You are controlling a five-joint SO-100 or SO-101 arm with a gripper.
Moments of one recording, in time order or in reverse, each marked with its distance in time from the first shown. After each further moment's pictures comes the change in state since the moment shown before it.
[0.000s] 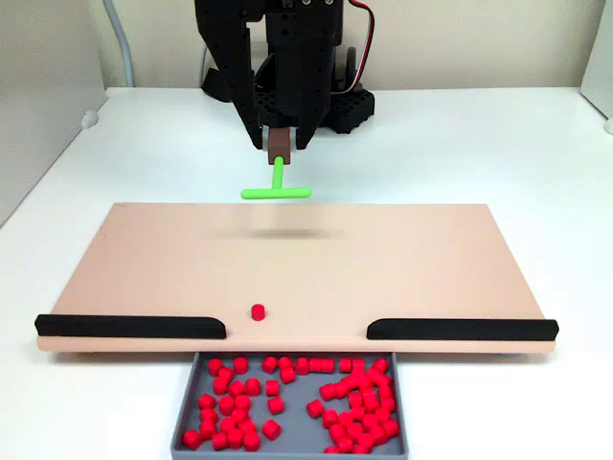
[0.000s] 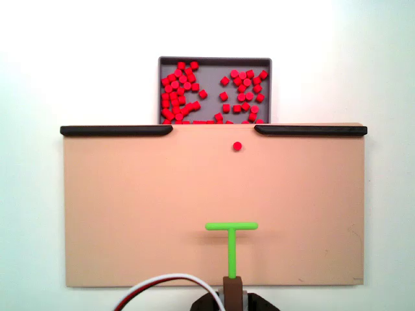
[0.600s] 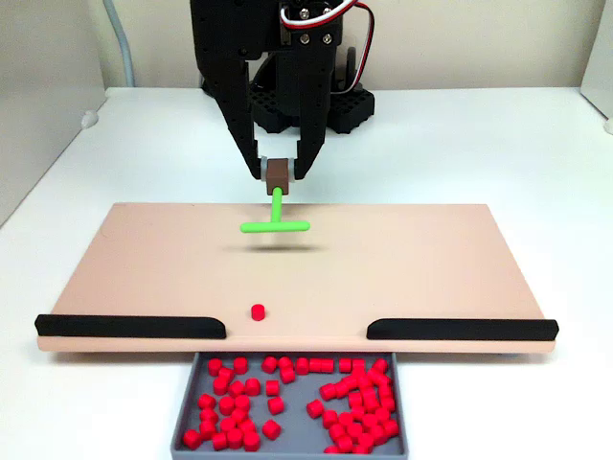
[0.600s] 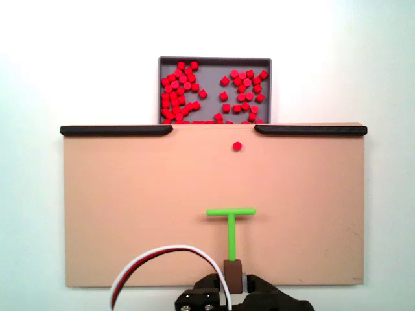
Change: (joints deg) arm 0.0 -4.9 1.1 -5.4 -0.9
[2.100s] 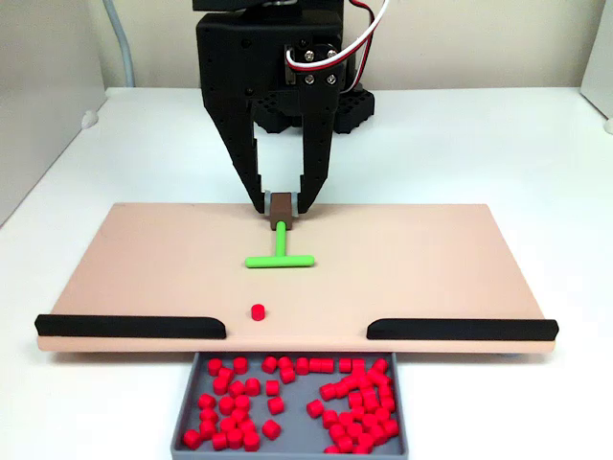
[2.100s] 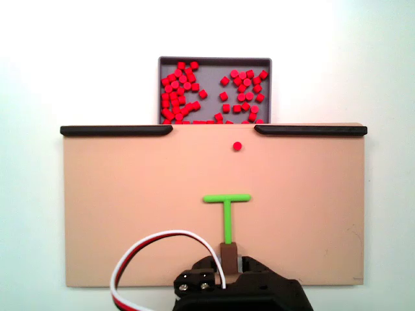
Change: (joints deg) arm -0.8 -2.5 5.1 -9.8 0.4
